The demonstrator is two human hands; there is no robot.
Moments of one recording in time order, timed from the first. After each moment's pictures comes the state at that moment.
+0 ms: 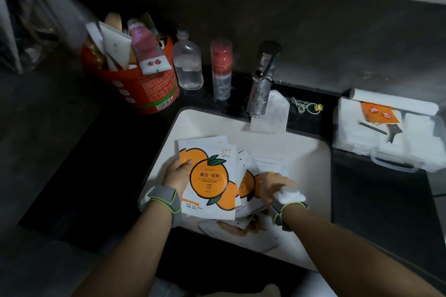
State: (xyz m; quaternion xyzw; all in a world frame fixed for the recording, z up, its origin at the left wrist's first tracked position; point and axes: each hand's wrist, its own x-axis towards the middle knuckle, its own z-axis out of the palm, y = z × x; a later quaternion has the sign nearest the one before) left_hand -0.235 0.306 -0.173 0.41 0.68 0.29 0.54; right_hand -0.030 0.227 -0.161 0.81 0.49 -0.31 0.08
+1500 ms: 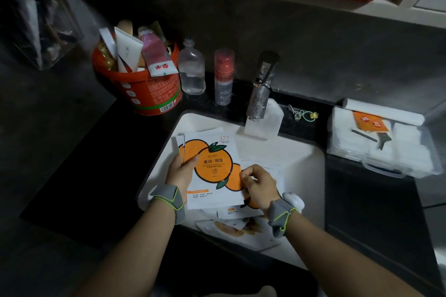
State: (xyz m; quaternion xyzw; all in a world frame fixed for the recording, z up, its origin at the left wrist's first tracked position) left_hand -0.229 0.297 -0.155 0.37 0.63 0.35 0.59; right_hand -0.052 0.215 -0.166 0.75 0.39 -0.42 -0.33
